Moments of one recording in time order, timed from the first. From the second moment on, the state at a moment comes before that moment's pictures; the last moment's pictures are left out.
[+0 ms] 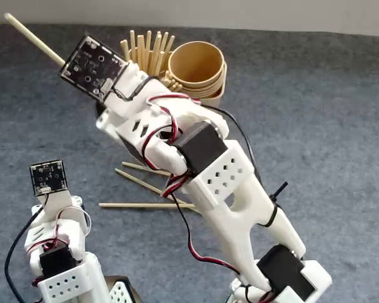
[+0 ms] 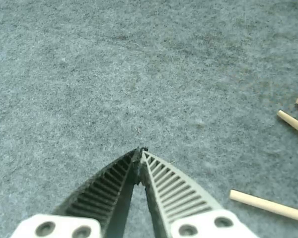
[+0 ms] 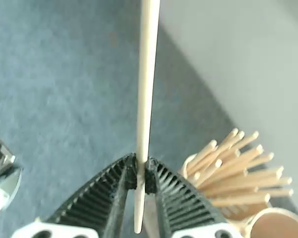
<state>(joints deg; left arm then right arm) -29.8 -103.9 96.0 61.6 -4.5 -48.8 -8.9 -21.3 63.0 24.6</state>
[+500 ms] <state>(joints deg) -29.8 -103.9 96.0 61.6 -4.5 -39.2 -3.1 -21.2 42.2 24.6</state>
